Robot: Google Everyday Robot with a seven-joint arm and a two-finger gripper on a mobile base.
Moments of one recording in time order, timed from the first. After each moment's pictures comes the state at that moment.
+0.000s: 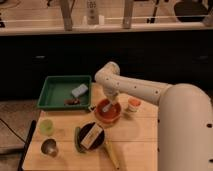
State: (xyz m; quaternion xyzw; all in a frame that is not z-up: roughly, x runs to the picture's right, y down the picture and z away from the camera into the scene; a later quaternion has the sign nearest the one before) arm 0.046 0.083 0.876 -0.31 -0.04 -0.31 0.90
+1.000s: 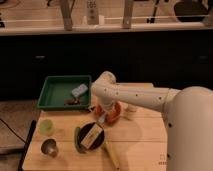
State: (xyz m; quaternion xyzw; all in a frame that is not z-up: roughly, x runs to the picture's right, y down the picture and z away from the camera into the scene) arm 0.037 0.143 0.843 -0.31 -0.08 -0.34 0.88
